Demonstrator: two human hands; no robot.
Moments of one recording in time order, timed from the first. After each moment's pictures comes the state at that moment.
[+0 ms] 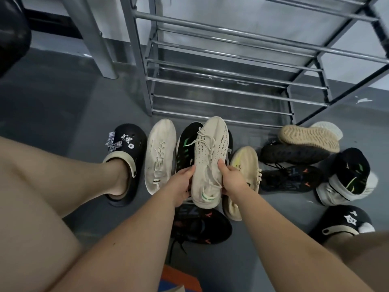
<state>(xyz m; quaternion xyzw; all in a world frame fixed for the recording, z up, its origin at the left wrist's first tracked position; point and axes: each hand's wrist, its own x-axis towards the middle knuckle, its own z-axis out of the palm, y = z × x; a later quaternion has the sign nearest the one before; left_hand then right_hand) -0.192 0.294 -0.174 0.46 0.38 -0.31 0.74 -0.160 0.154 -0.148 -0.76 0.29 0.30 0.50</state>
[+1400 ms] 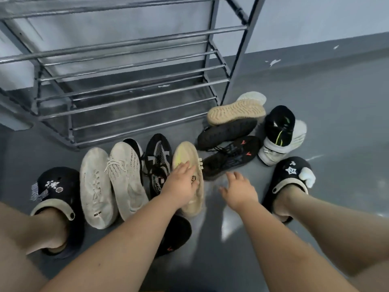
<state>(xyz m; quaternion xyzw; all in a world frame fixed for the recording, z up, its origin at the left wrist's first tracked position) -0.178 0.140 -0.131 0.92 -0.16 -0.28 0.21 -0.226 -0.029 -0.137 -0.94 0.17 0.27 0.14</state>
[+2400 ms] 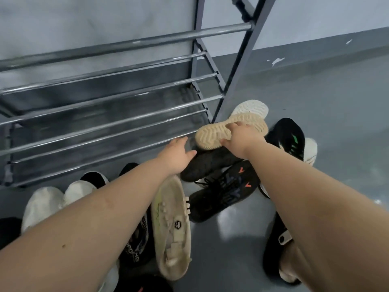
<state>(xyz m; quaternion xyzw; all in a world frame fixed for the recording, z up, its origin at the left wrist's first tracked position) 0.021 0.066 -0.157 0.90 -0.09 -0.34 0.25 0.007 -0.116 -0.118 -0.96 0.09 0.26 0.06</state>
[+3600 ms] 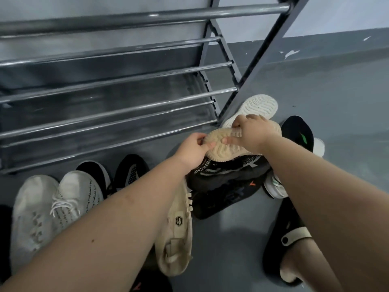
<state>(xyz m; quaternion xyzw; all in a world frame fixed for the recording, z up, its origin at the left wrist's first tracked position) 0.016 0.041 -0.183 0.75 0.06 -0.34 0.56 0.020 -0.126 -0.125 -0.96 0.04 0.26 0.01</state>
